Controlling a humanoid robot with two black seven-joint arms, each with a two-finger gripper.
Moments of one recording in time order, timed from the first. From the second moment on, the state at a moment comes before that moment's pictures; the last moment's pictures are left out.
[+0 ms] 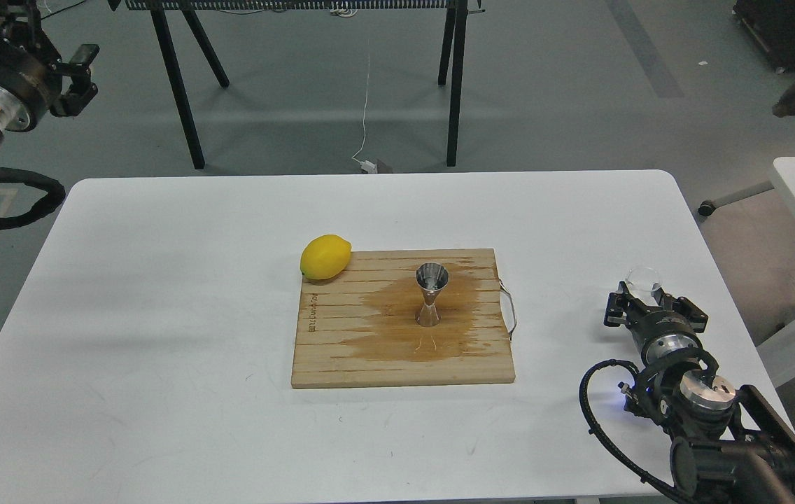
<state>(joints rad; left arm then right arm) -0.81 0.62 -0.97 -0.88 0.43 -0.13 -0.11 0.25 -0.01 1.49 0.78 0.29 0.04 0.08</state>
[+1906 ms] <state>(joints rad) -0.67 0.38 -0.97 -0.77 0.32 -0.24 -0.22 0.54 -0.39 1.00 0.92 0.19 0.28 0.09</state>
